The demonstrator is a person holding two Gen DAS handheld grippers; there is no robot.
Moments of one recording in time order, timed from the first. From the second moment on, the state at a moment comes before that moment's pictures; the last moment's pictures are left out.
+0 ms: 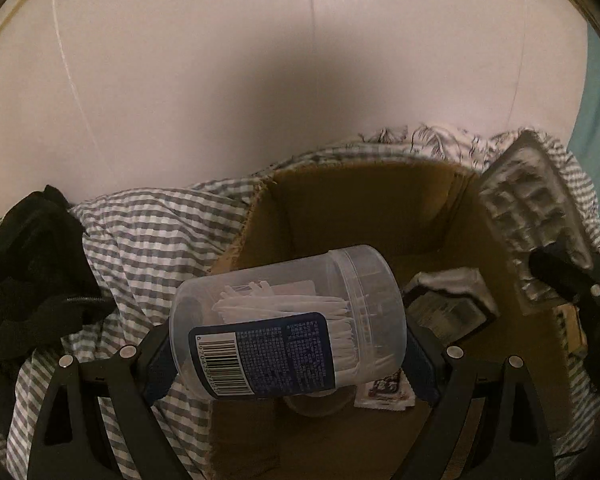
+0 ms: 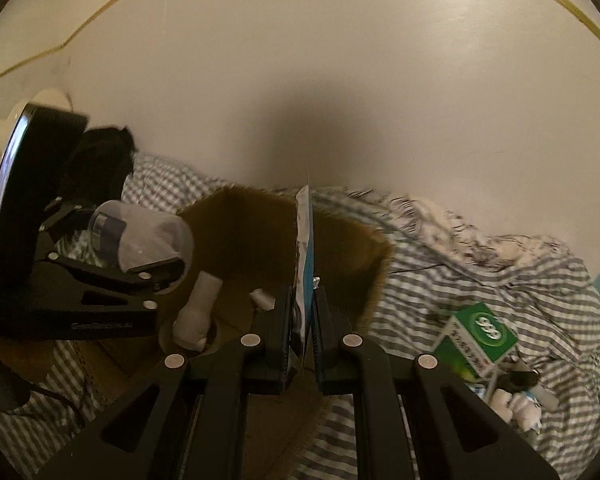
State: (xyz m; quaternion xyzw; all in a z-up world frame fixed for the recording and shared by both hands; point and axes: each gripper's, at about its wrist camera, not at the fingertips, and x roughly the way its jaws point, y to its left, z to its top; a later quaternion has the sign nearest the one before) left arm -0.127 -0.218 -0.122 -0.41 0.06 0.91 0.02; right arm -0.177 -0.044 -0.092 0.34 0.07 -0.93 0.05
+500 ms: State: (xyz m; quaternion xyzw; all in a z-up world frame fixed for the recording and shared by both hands) left arm -0.137 -0.213 -0.135 -0.45 0.06 0.89 0.04; right arm -0.196 -0.051 -0.125 0.38 0.07 -0.92 0.07
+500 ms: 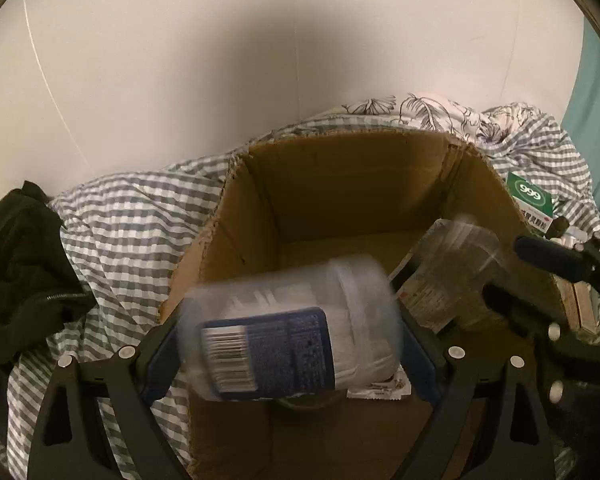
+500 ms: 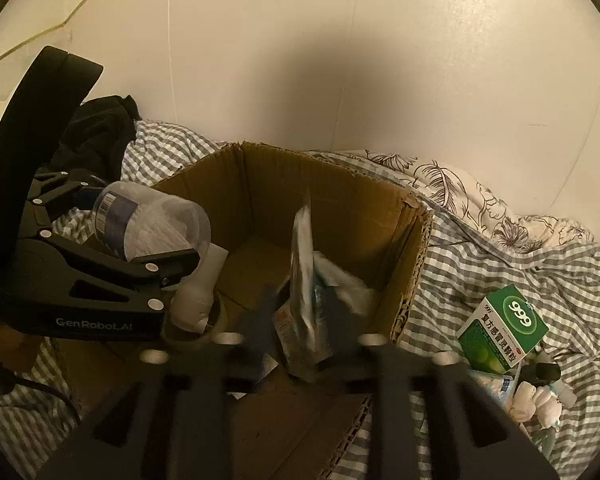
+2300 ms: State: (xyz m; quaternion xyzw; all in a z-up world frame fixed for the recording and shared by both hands) left arm -0.095 -0.022 0.027 -0.28 0.05 0.96 0.04; right arm -0.048 0.151 0.034 0.23 0.03 -0.97 -0.10
